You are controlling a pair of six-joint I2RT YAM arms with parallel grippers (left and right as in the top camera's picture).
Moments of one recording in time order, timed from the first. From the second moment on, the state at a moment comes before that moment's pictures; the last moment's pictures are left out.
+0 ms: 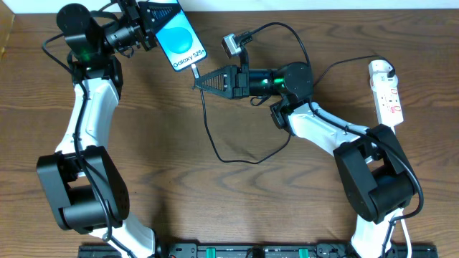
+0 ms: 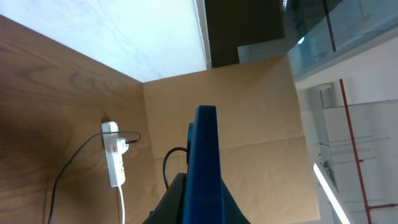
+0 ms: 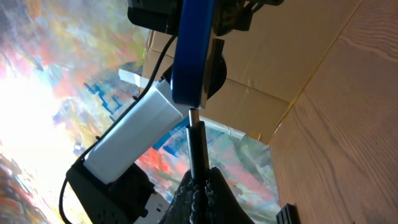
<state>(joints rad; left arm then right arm) 0.16 1.83 1.40 0.60 1.27 -1.54 0.52 1.98 1.21 1.27 -1.11 1.64</state>
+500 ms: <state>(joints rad) 0.16 1.83 1.40 0.63 1.31 -1.53 0.52 1.98 1.21 1.27 -1.14 1.64</state>
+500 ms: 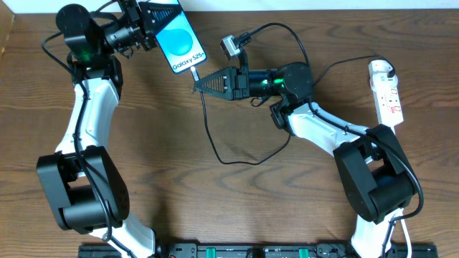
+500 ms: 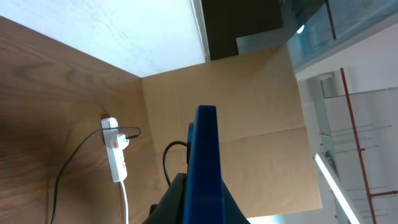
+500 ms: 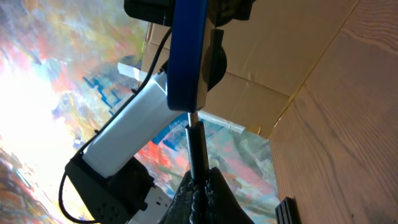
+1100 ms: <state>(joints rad) 0.16 1.83 1.40 0.63 1.35 -1.46 0.53 1.98 1.21 1.26 -1.17 1.64</state>
